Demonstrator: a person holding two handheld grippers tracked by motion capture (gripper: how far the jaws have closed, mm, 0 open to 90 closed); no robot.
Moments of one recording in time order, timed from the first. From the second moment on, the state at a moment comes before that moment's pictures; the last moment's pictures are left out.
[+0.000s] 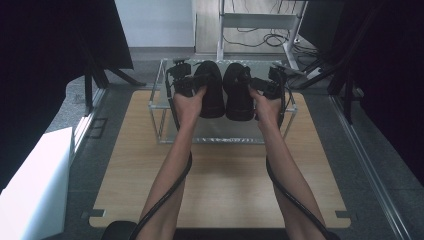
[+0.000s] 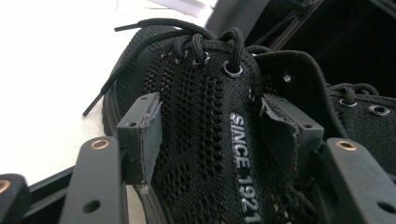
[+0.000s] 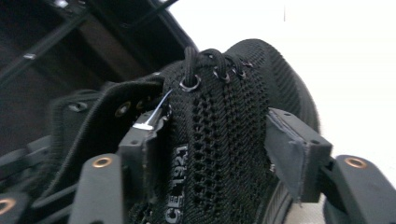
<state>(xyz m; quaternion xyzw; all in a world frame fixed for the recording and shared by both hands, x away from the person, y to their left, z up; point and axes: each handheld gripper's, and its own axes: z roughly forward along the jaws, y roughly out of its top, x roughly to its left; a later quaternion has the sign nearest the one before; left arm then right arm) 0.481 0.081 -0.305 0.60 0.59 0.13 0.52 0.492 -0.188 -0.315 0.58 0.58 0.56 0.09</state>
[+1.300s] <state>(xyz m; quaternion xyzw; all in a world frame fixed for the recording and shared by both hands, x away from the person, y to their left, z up) 0.353 0.100 -0.363 0.67 0.43 0.08 0.60 0.372 -0.223 -0.375 0.40 0.63 0.66 0.00</state>
